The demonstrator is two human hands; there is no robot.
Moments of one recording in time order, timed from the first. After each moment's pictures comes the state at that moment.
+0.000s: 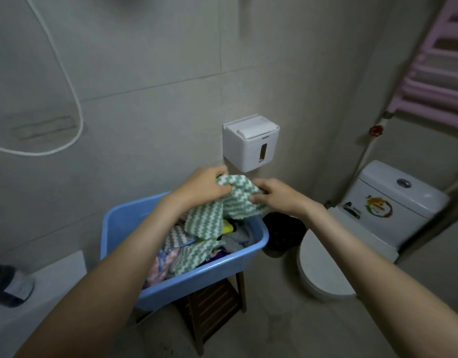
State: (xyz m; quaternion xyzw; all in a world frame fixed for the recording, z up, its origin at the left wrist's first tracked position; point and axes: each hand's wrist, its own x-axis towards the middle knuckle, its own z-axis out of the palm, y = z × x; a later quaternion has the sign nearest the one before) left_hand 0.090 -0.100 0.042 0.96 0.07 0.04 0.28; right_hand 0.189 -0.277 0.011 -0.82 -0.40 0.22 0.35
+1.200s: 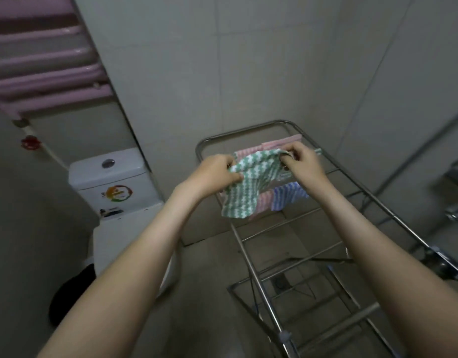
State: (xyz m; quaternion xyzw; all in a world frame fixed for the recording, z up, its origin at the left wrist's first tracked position) left_hand 0.168 -0.695 0.034 0.83 -0.48 -0.18 0.21; right_hand 0.034 -0.865 -0.027 -0.77 0.32 -0.33 0.43
